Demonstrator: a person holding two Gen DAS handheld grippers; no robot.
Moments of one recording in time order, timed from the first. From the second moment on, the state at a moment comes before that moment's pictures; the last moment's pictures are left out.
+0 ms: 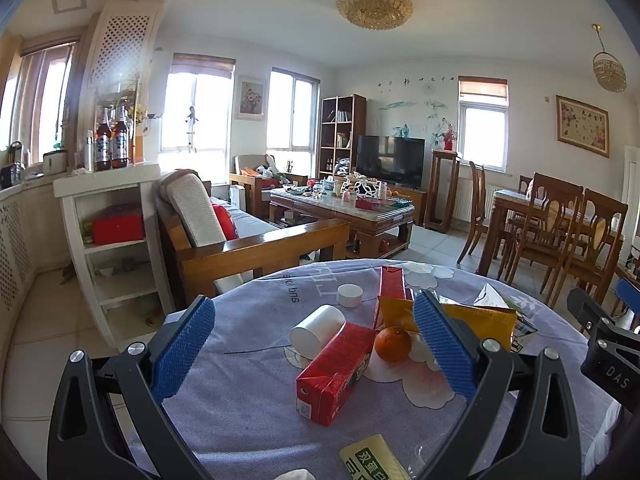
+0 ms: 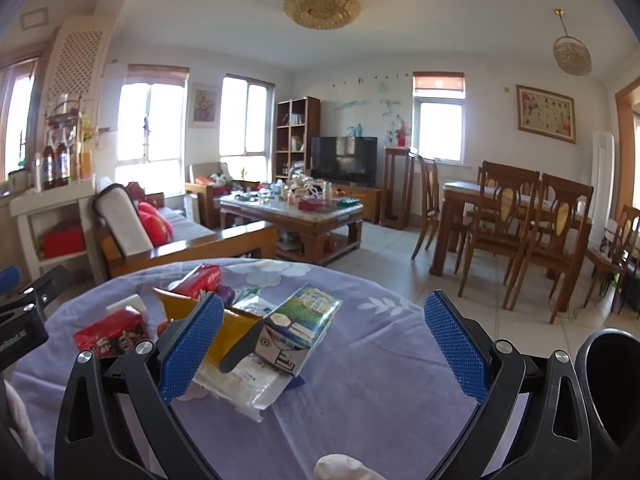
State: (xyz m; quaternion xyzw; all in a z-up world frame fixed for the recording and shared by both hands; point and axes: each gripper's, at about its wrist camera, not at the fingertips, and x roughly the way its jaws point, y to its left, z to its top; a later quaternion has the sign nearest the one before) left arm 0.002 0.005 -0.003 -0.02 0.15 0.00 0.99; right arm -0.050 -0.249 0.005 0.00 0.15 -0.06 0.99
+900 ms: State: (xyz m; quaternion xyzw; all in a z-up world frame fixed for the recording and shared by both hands) left arm 0.003 0.005 -0.002 -0.03 0.16 0.00 0.99; right arm -0.050 -0.247 0.004 0.00 0.15 -0.06 0.99
